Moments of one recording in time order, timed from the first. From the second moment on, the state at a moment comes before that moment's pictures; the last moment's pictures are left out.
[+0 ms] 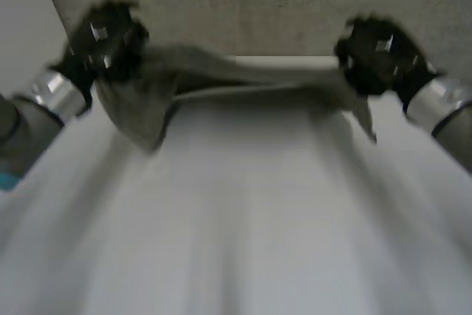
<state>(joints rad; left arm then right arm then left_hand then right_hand) 4.55 -1.89 -1.51 3.61 -1.04 3.30 1.74 -1.27 1.48 -0.28 1.03 2.80 1.26 1.33 0.22 0.23 1.18 1.32 1.34 0.22 0.25 1.16</state>
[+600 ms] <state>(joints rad) 4.52 -1.96 -1.84 3.51 -1.01 3.59 1.61 -1.36 1.81 -0.16 0.97 2.65 0.83 0.84 0.22 0.23 0.69 1.32 1.34 0.22 0.25 1.16</state>
